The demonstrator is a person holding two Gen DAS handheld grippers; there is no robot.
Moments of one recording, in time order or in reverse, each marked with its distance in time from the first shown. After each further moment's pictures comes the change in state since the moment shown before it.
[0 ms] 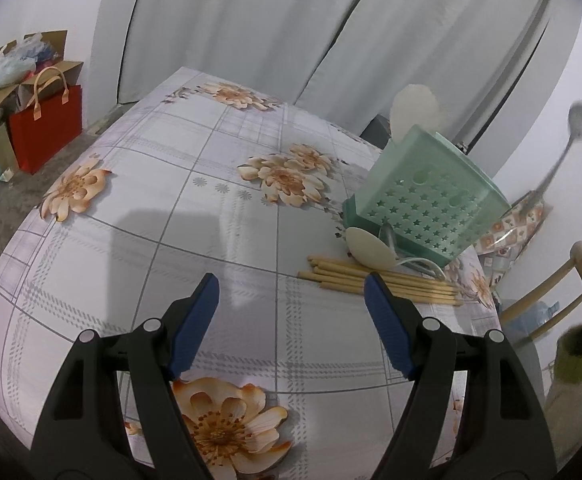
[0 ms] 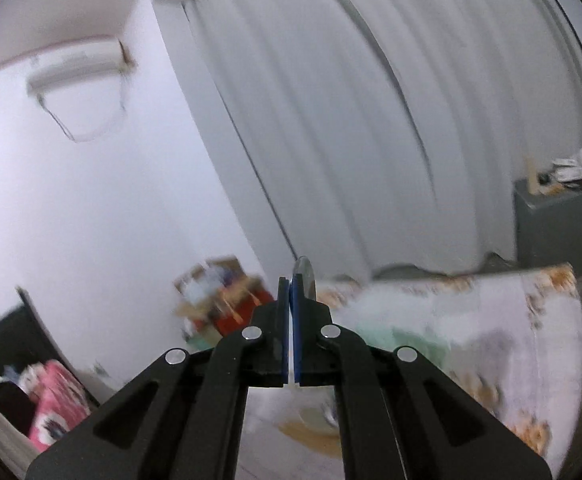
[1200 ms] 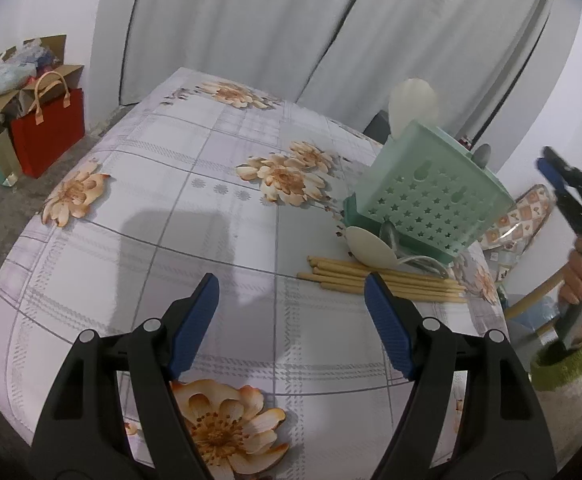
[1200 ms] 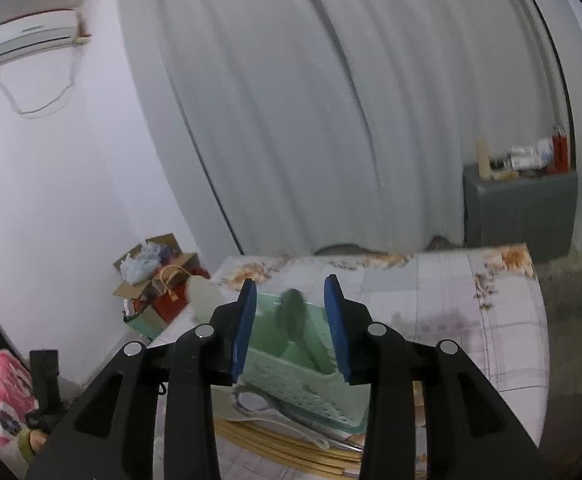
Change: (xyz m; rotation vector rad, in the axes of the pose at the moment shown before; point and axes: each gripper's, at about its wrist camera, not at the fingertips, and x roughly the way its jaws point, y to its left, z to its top) left arm 0.000 -0.005 0.003 0.013 0.011 0.034; right arm 0.032 -0.063 -0.044 -0.048 0.085 -0.229
